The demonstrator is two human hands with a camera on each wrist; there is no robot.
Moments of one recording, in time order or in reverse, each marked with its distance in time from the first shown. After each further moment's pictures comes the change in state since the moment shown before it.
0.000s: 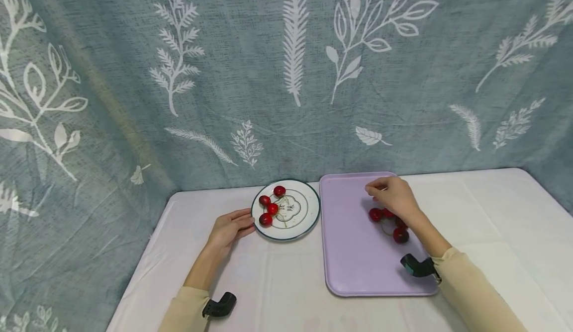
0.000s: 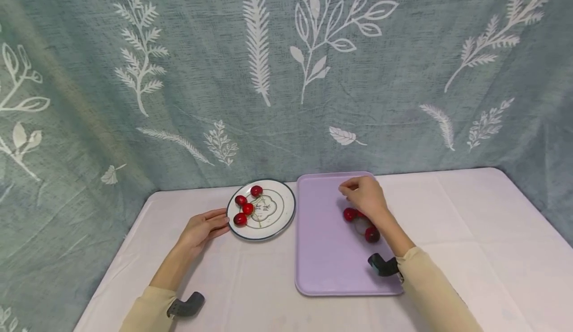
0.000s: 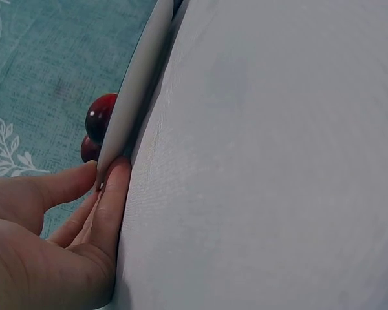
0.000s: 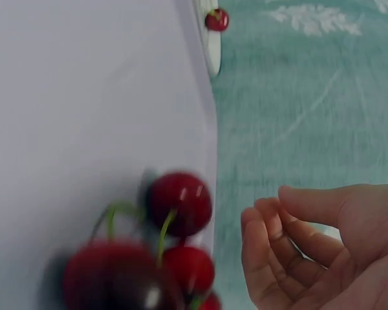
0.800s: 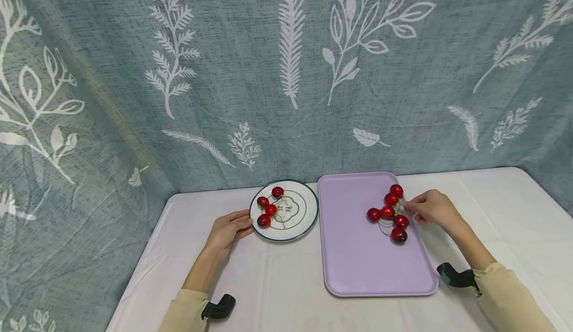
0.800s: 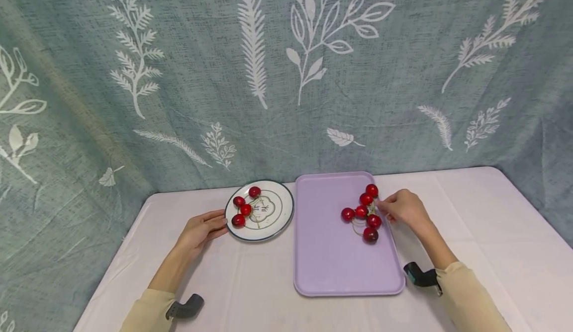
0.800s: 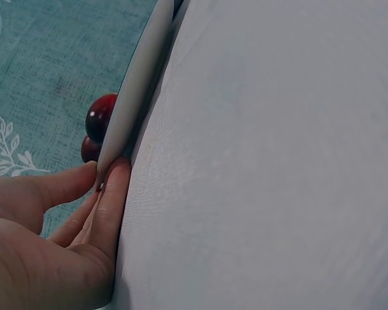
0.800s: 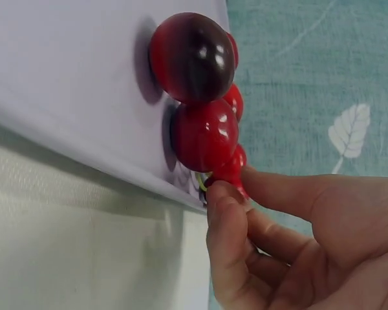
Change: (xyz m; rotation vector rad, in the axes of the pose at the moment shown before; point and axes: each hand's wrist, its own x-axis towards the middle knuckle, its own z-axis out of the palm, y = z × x) left_hand 0.000 0.001 0.002 0.012 0.009 0.002; right_hand -0.030 0.053 -0.053 -0.043 -0.166 0.244
